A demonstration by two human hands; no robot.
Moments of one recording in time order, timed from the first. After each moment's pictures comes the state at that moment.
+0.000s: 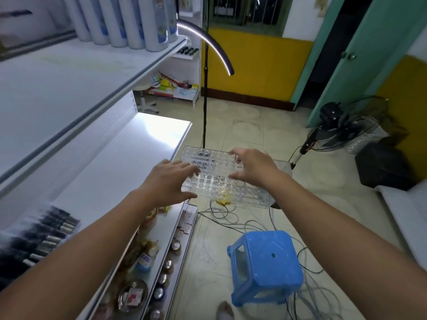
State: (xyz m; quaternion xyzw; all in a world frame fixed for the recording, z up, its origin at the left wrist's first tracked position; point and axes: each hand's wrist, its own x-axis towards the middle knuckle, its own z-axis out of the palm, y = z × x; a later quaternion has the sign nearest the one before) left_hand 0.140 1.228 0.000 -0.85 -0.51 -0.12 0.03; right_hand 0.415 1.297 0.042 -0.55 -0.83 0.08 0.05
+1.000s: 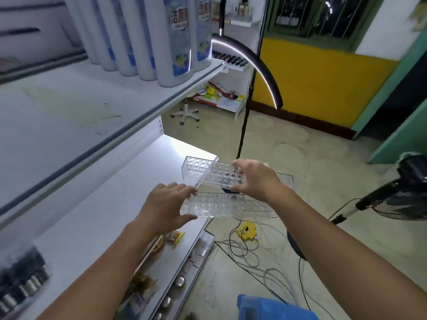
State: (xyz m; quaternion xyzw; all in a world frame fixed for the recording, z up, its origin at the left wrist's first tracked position) left_hand 0.107 1.356 -0.030 -0.72 -0.68 -0.12 0.03; right_hand 0.346 1.520 0.026 -0.43 -0.89 0.11 0.06
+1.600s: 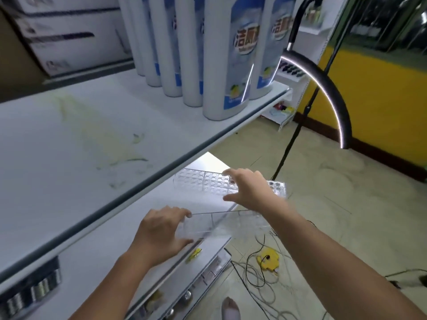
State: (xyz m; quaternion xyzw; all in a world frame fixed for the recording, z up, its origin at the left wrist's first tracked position) left_hand 0.054 1.347 -0.057 -0.58 -0.81 -0.14 -0.01; right_hand 0.204 1.598 0.004 -0.27 -0.95 0.11 0.03
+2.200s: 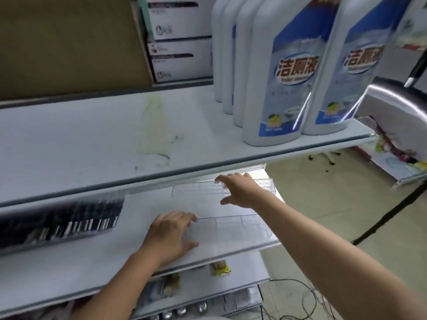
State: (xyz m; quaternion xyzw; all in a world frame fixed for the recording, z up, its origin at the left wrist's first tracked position) left_hand 0.084 1.324 -0.053 -0.33 -0.94 -0.12 -0.01; right_hand 0.053 1.602 -0.010 0.06 -0.99 0.11 -0.05
